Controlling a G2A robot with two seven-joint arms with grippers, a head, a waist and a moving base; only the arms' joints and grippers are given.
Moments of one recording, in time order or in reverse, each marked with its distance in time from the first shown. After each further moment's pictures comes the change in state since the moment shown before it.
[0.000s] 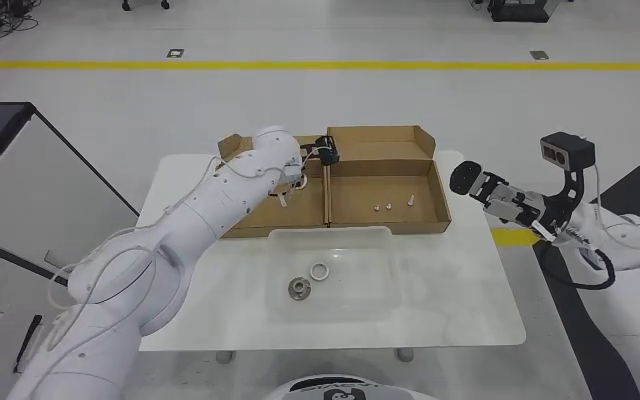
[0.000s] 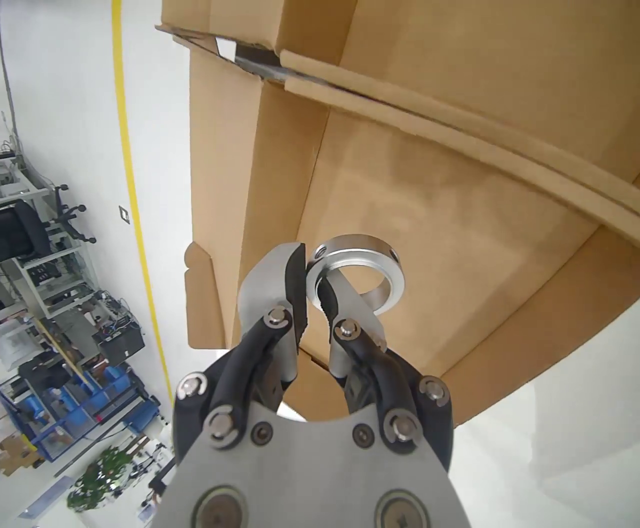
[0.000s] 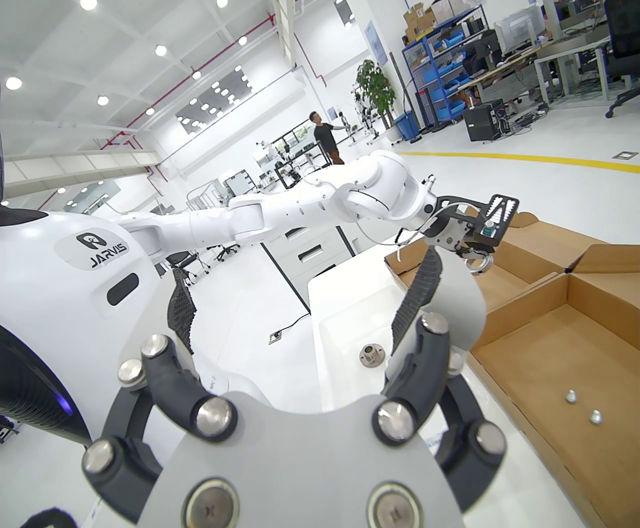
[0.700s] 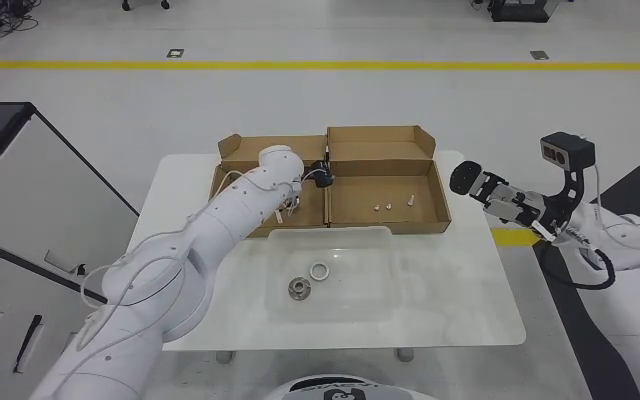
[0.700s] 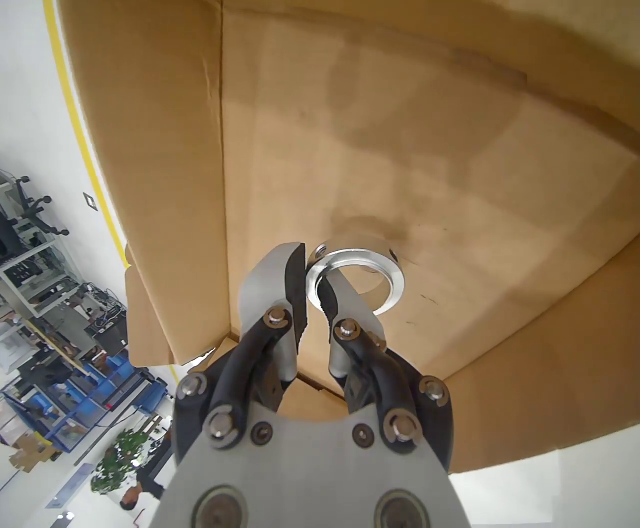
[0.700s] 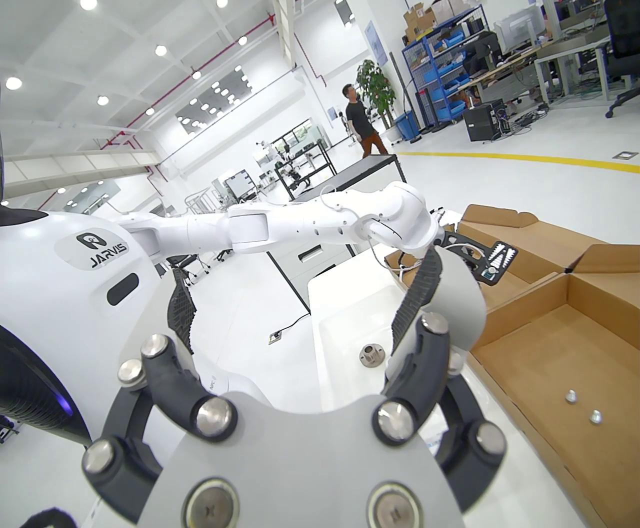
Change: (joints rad) left arm 0.040 -0.109 0.040 0.245 0.061 -0.070 0.068; right arm 0.000 0.000 0.000 0.000 0.000 0.000 0.000
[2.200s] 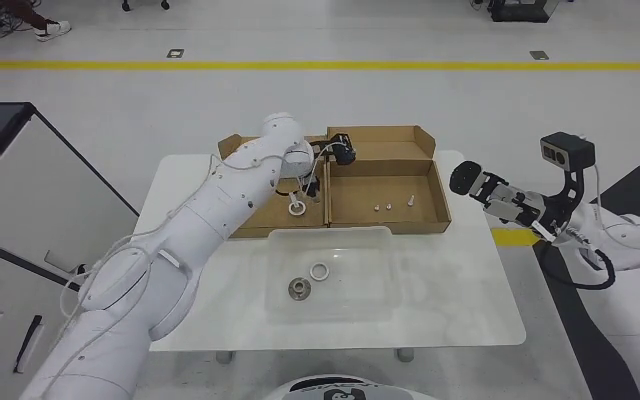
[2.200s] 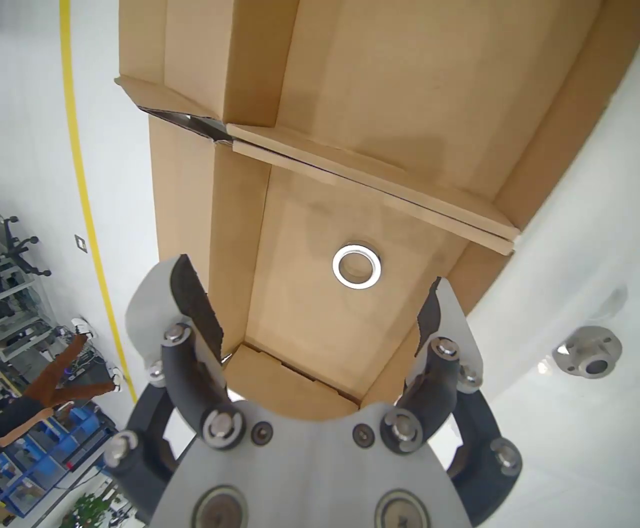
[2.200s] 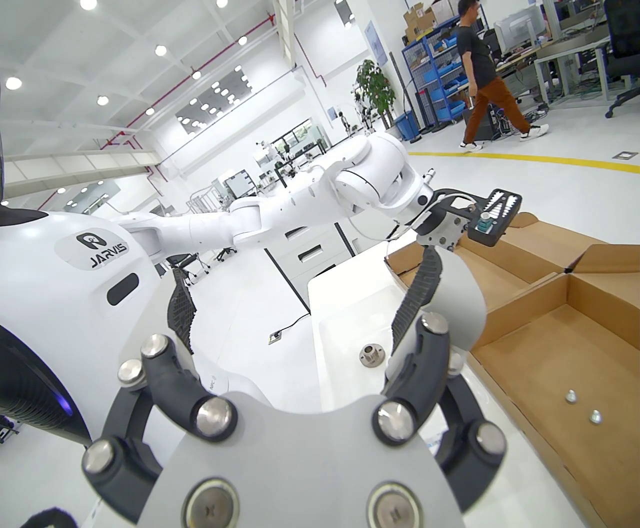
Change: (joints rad) left arm 0.042 0.112 -0.301 -0.463 -0.169 -0.048 -0.339; right arm 0.000 0.000 0.000 0.000 0.000 0.000 0.000
